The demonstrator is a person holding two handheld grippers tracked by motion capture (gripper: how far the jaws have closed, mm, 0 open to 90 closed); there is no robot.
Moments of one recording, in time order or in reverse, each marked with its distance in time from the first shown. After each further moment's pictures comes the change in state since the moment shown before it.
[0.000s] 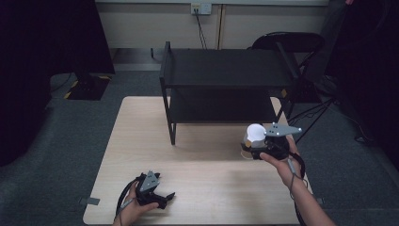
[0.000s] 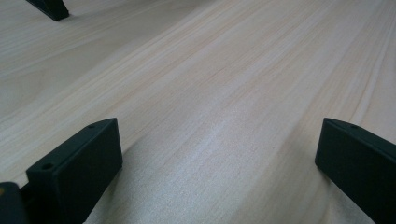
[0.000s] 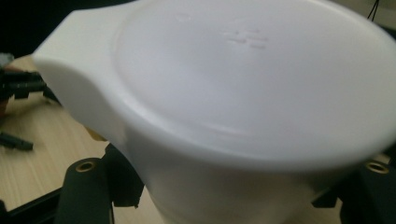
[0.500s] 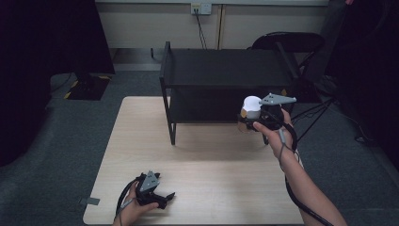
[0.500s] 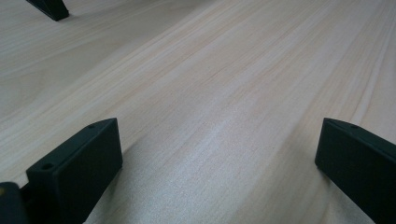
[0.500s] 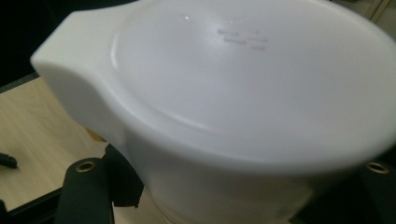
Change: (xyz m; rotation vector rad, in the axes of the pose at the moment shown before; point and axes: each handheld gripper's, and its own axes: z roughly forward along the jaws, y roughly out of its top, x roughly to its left) left arm 0.000 0.000 0.000 0.000 0.000 0.000; right arm -0.014 0.066 0.027 0.001 -0.121 0.066
